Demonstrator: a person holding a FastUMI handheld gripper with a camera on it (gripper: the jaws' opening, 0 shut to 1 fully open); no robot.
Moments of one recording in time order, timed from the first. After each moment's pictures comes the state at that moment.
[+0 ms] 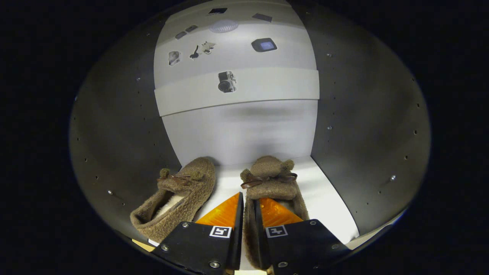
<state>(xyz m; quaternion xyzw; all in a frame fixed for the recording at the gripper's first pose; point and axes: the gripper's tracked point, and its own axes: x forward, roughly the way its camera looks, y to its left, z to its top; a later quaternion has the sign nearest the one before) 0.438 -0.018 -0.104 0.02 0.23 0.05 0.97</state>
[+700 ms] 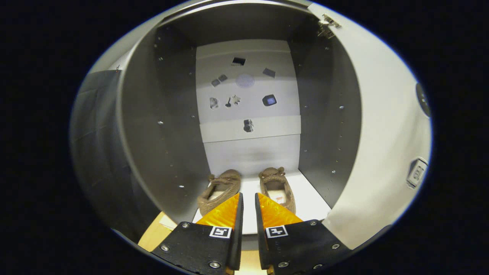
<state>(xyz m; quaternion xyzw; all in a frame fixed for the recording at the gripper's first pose) 0.263 0.003 -0.004 0.04 0.13 0.05 0.99</state>
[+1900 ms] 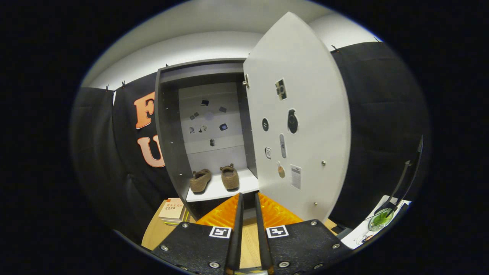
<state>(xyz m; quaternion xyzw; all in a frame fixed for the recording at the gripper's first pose) -0.005 -0.123 0.043 0.05 0.07 -0.10 0.99</state>
